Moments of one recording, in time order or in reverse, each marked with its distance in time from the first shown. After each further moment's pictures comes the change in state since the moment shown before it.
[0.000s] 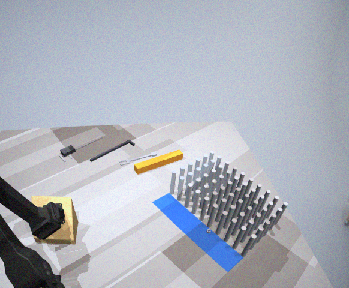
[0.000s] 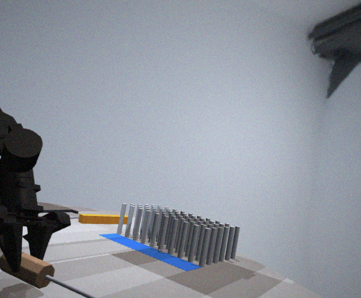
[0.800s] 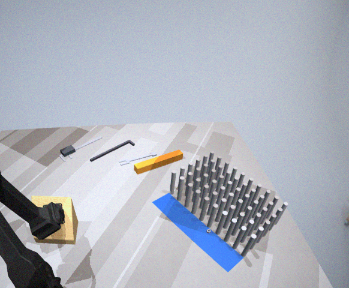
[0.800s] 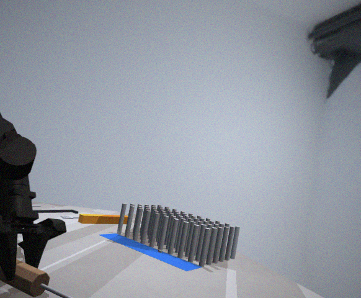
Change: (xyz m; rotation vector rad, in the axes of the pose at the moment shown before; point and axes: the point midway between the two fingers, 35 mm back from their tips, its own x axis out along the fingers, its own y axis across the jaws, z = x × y) arm 0.009 0.001 0.011 -0.003 0.004 0.003
